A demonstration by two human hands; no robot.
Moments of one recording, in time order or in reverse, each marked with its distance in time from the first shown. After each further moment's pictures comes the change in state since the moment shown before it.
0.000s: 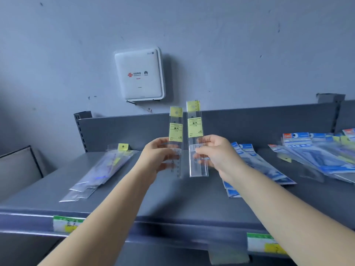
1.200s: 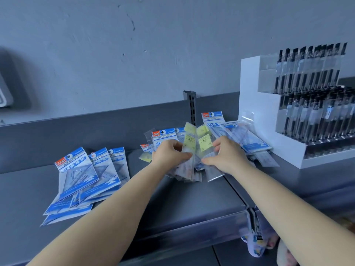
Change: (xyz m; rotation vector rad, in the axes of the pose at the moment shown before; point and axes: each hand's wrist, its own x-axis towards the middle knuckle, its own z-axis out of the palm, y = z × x) left_hand 0.008 -0.035 0.380 0.673 -0.314 0.177; right_hand -0.053 0.032 -0.364 -0.961 0.446 0.135
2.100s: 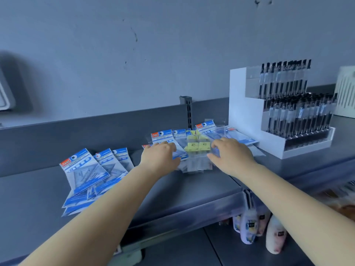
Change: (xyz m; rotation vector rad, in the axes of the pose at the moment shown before) left_hand -0.039 -0.011 -0.038 0.773 0.041 0.313; right_hand -0.042 -0.010 -0.016 -0.506 0.063 -0.203
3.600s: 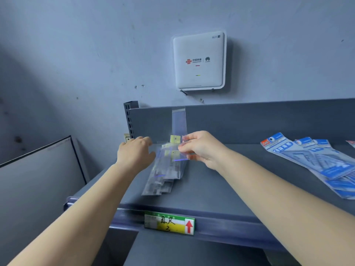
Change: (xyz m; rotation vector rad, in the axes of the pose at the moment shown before) left_hand -0.267 -0.510 -0.096 0.213 0.103 -0.578; right_hand -0.018 -0.581 0.024 1.404 -0.662 -0.107
